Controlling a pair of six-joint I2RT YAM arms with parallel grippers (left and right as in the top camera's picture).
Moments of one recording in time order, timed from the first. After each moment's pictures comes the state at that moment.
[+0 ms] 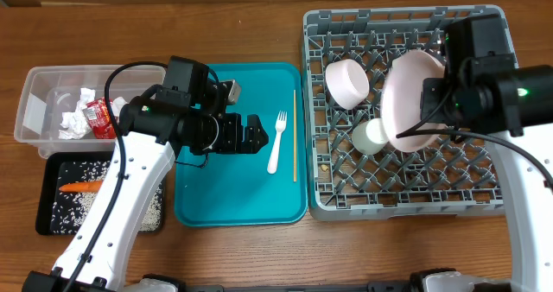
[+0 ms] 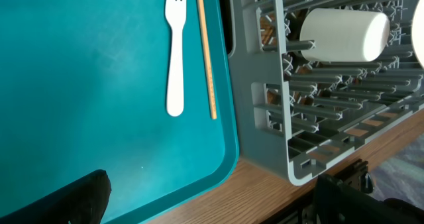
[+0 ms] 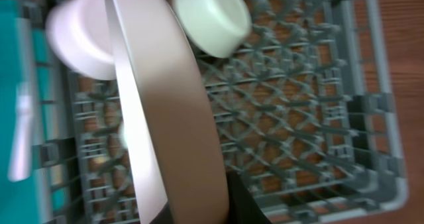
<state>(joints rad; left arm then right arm) -0.25 1.46 1.30 -1.05 0.46 -0.25 0.14 1.47 1.76 -1.46 0.25 0.20</state>
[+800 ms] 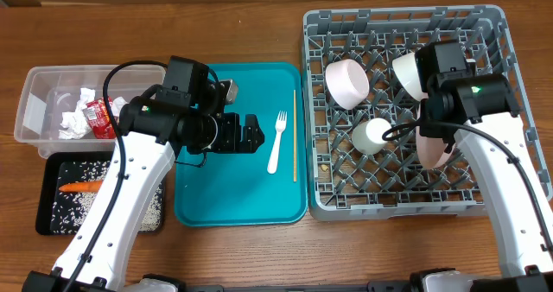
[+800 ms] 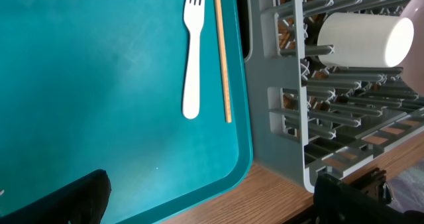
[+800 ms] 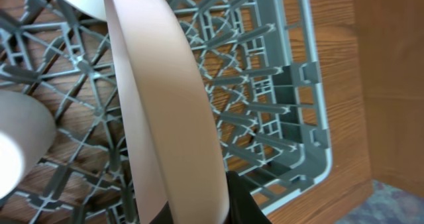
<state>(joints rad) -0.25 1.46 1.30 -1.05 0.41 -0.25 0.14 1.49 1.46 -1.32 0.54 0.24</state>
